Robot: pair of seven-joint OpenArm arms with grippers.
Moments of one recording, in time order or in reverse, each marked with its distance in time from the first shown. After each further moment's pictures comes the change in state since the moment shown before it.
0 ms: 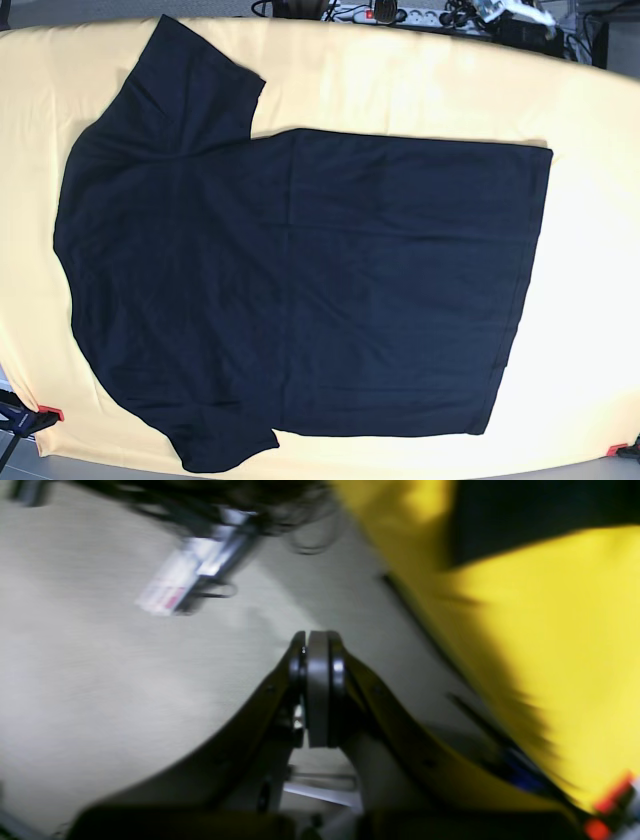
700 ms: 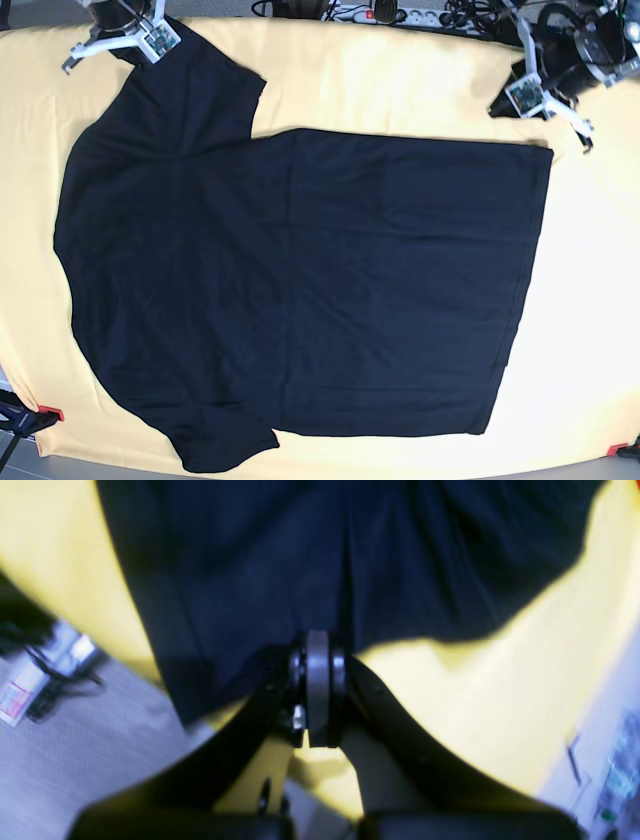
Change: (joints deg) left arm -22.0 -4.7 -10.8 -6.7 -3.9 -12.8 -8.8; right arm 15.8 5.6 6.5 0.0 4.3 0.7 8.1
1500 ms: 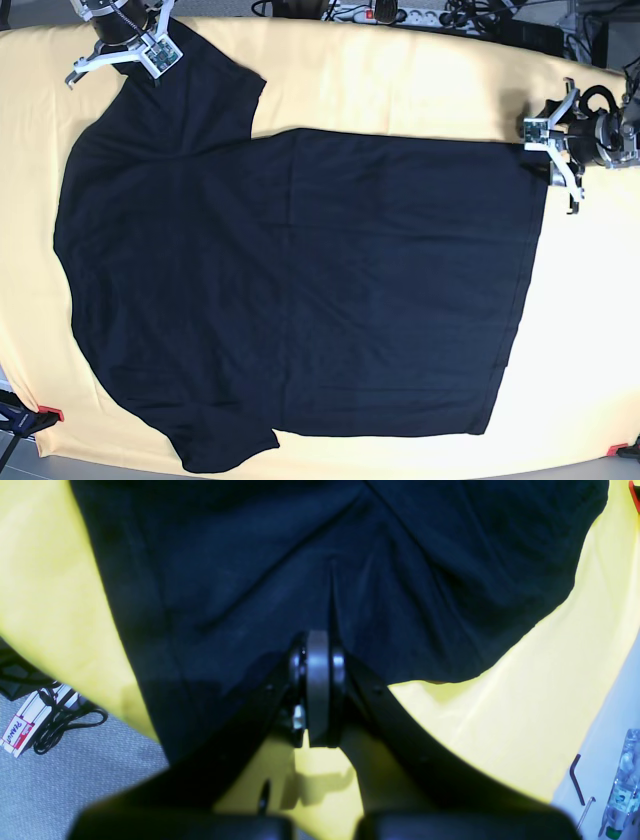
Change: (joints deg) left arm -33.6 -18.3 33.2 -23.9 29.0 -11.8 -21.4; right arm 2.3 -0.5 0.0 0.0 1.4 0.3 0.9
